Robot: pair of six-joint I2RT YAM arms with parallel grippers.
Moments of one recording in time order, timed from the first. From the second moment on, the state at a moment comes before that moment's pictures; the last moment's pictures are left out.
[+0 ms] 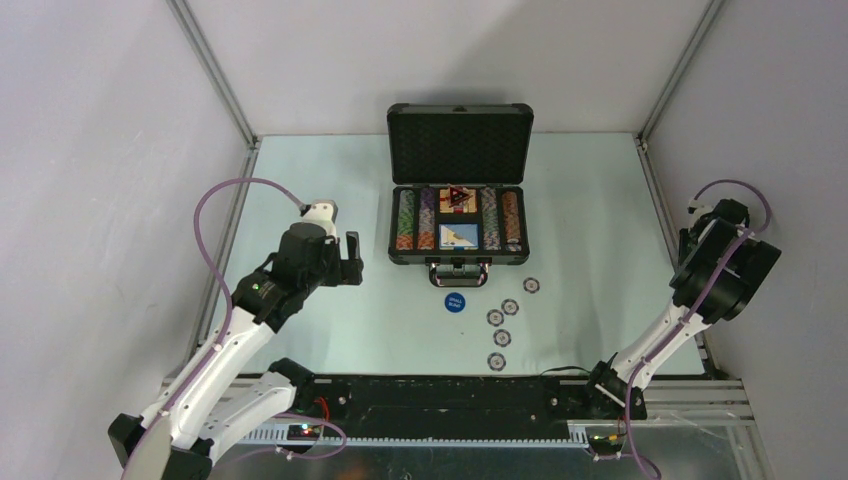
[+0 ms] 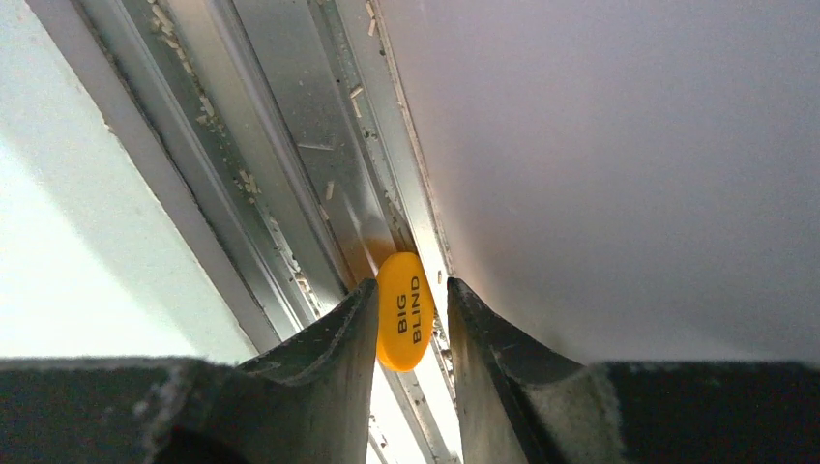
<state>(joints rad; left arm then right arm) -0.48 0.82 0.81 -0.67 -0.21 -0.31 -0.69 1.99 1.24 -0.31 0.06 -0.49</state>
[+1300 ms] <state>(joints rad) -0.48 0.81 0.81 -0.67 -0.21 -0.31 -0.69 1.99 1.25 -0.34 0.09 -0.51</state>
